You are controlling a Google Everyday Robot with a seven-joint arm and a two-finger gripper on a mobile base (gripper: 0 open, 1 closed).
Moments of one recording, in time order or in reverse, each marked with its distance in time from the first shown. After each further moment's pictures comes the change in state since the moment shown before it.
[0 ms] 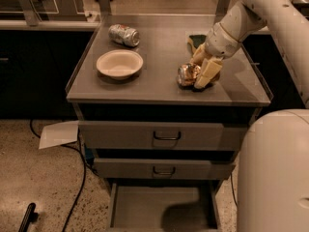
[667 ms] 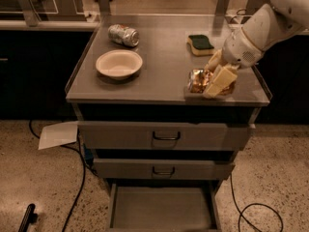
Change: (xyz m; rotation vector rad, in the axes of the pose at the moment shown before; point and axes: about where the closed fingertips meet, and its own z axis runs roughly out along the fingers) arm -0.013 0.062 -0.031 0.075 -0.017 0.222
